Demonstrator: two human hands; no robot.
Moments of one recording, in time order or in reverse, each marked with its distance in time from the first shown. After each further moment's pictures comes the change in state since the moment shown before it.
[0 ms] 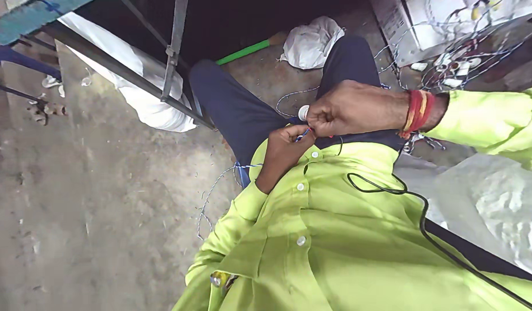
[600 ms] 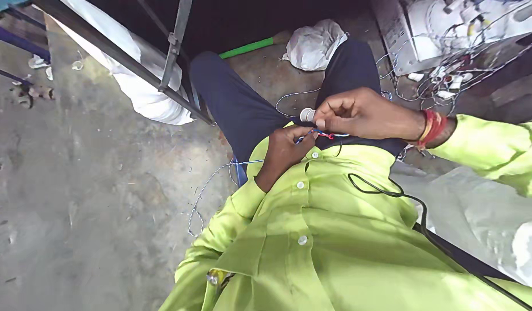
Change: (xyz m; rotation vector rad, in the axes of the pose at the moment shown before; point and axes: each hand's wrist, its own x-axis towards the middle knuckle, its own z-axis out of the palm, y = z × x) left_hand 0.000 -0.015 0.000 0.202 0.005 0.193; right_hand -0.023 -0.001 0.017 0.533 0.164 0.263
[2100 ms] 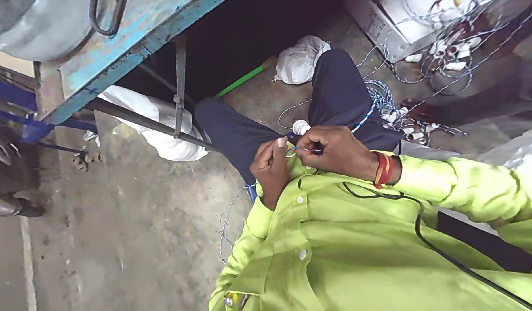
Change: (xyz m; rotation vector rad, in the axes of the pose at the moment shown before) left_hand -0.008 -0.005 -0.004 -0.146 0.404 0.247; right_hand -0.018 -0.015 0.068 -0.213 0.483 -0.168
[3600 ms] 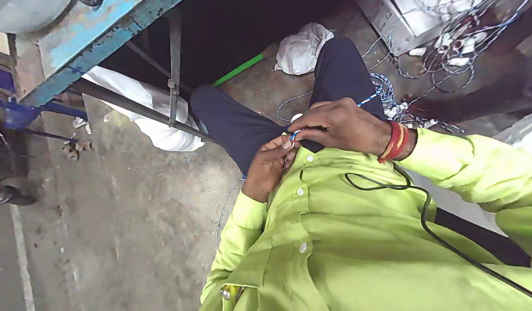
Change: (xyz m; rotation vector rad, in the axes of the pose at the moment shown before) left_hand 0.014 0.018 -0.031 -0.694 -0.467 -0.894; right_hand 0.031 0.021 -0.019 -0.059 -0.129 -0.358
